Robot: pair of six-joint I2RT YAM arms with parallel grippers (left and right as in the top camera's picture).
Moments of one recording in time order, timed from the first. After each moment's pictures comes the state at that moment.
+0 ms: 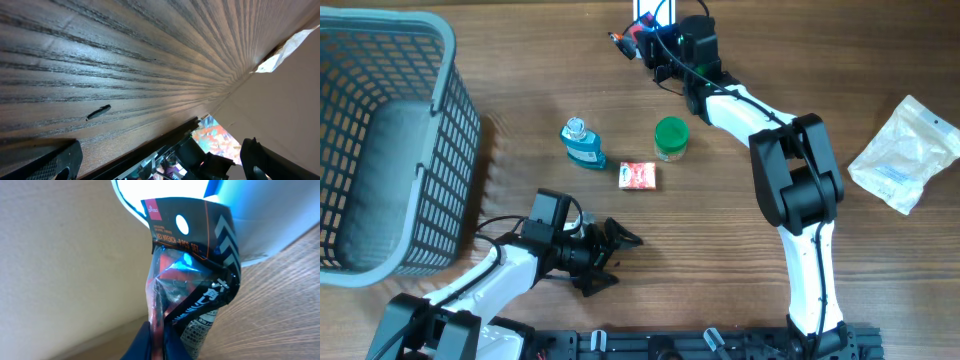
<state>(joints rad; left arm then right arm) -0.31 1.38 0.35 -0.22 0.85 -1.10 0.36 2.37 1.66 0.37 -0.34 1.68</state>
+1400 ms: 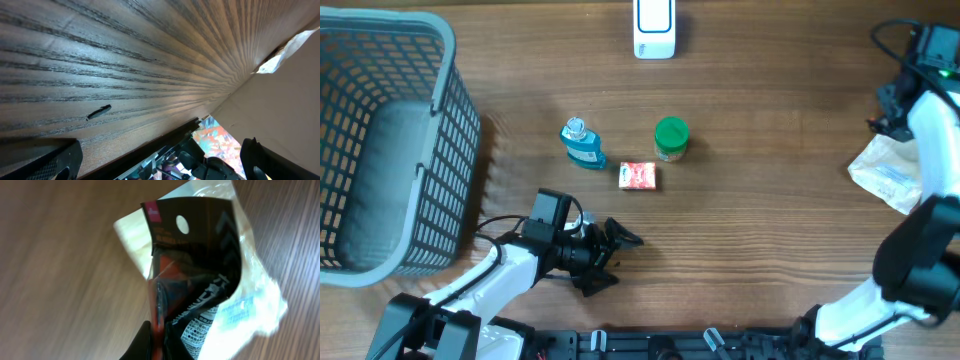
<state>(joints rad) -0.31 1.38 0.35 -0.23 0.84 -1.09 -0.34 1.84 1.49 -0.78 0.36 0.85</state>
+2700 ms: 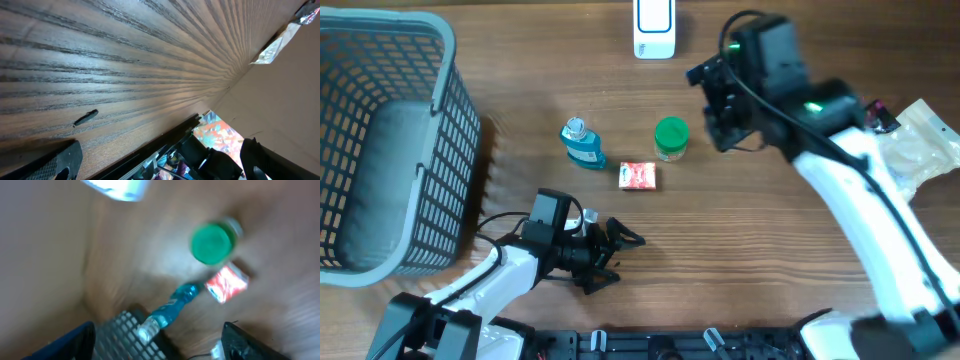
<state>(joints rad) -0.31 1.38 0.34 -0.18 0.86 -1.06 0.45 1.59 1.63 -0.98 -0.12 1.57</state>
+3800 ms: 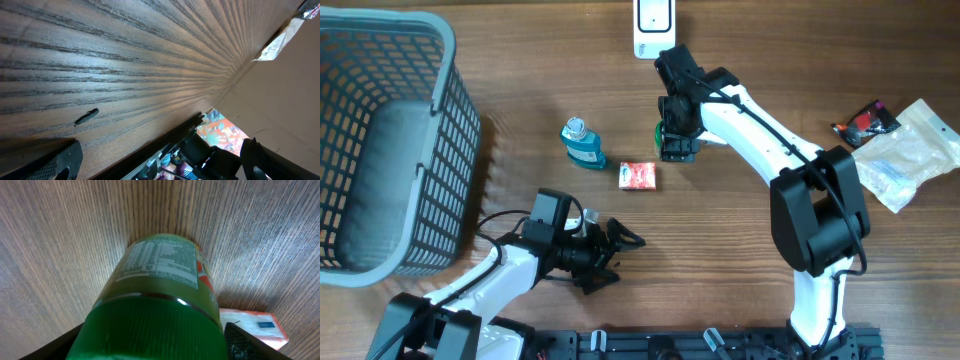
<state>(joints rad) -0.31 1.38 0.34 -0.20 0.86 -1.02 0.48 2.10 1.63 -0.86 -0.13 2.02</state>
